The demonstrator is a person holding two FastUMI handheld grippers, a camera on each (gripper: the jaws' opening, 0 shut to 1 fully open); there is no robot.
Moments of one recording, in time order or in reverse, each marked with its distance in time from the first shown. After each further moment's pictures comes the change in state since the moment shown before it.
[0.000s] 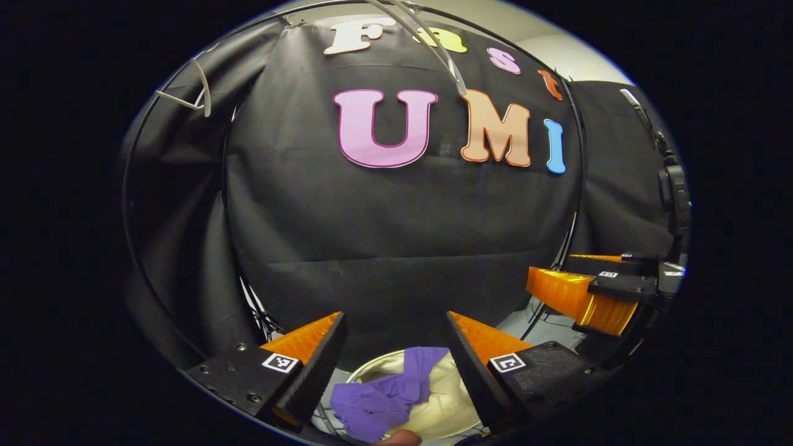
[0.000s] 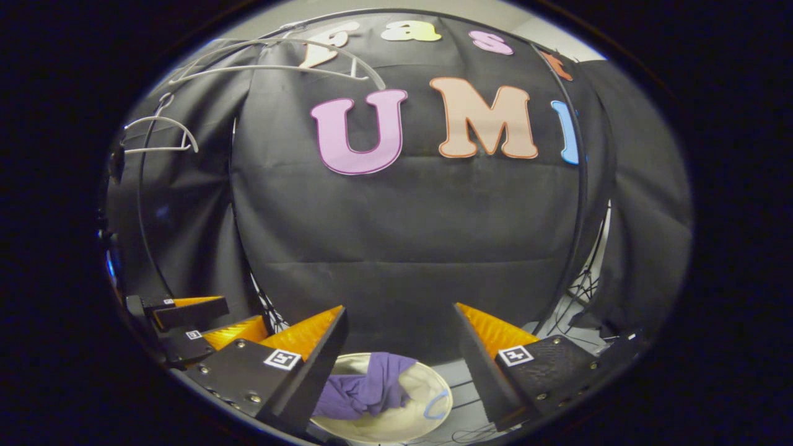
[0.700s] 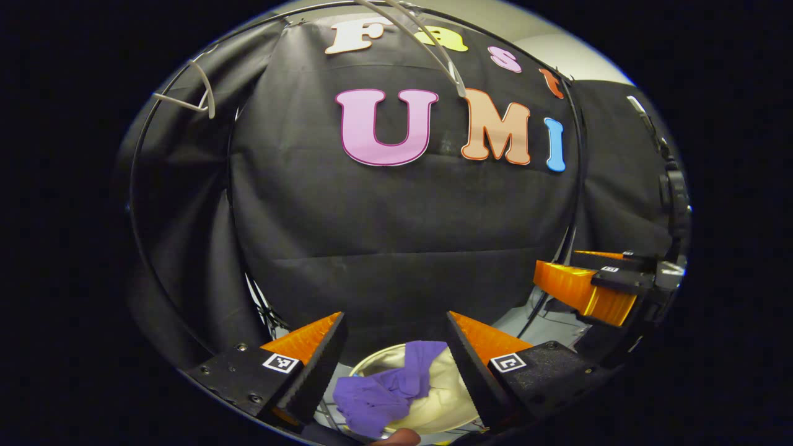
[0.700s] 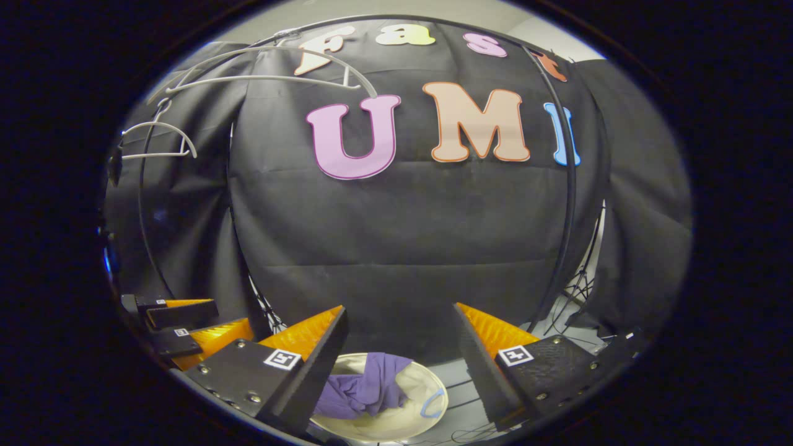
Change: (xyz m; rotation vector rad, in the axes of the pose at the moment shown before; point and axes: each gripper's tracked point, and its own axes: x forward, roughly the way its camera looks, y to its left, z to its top) left arm -0.026 0.004 0.010 -0.042 0.026 -0.003; right arm -0.016 -0.003 0.012 0.002 -0.021 -0.006
